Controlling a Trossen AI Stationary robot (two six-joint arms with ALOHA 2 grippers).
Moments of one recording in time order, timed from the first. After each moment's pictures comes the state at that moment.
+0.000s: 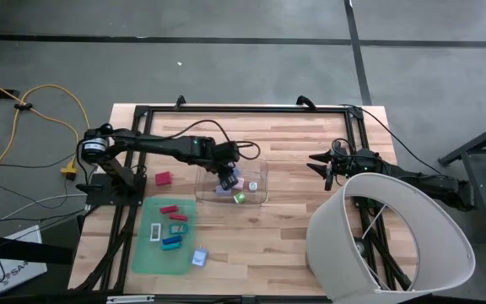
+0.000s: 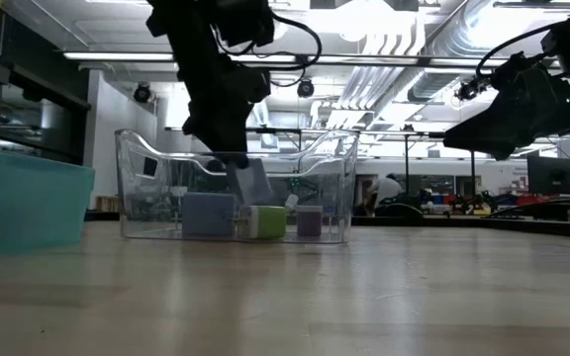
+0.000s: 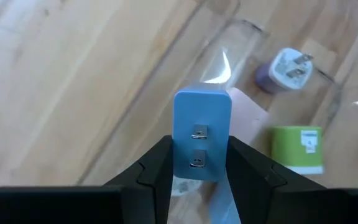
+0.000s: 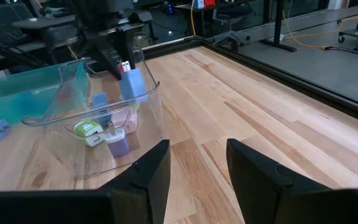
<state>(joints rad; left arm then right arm) 0.10 1.64 1.20 -0.64 -0.12 -0.41 -0.29 0.23 0.01 0.03 0.02 0.18</state>
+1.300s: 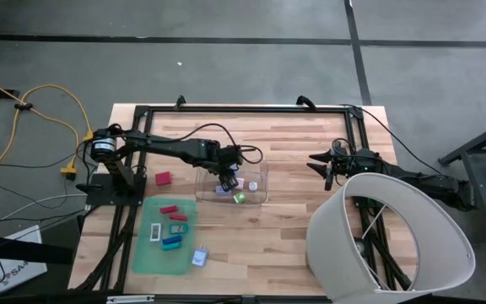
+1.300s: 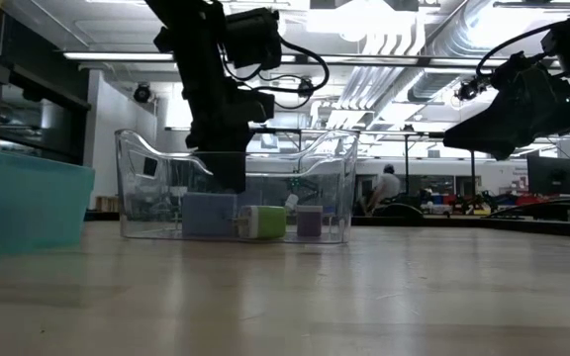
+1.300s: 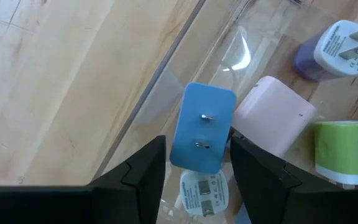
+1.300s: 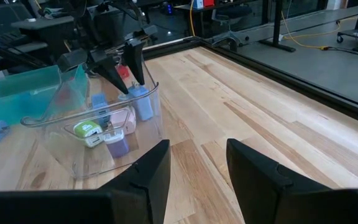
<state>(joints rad) 0.11 1.72 1.20 -0.63 -0.17 -0.36 -0.29 0.23 0.01 0.03 0.02 0.18</state>
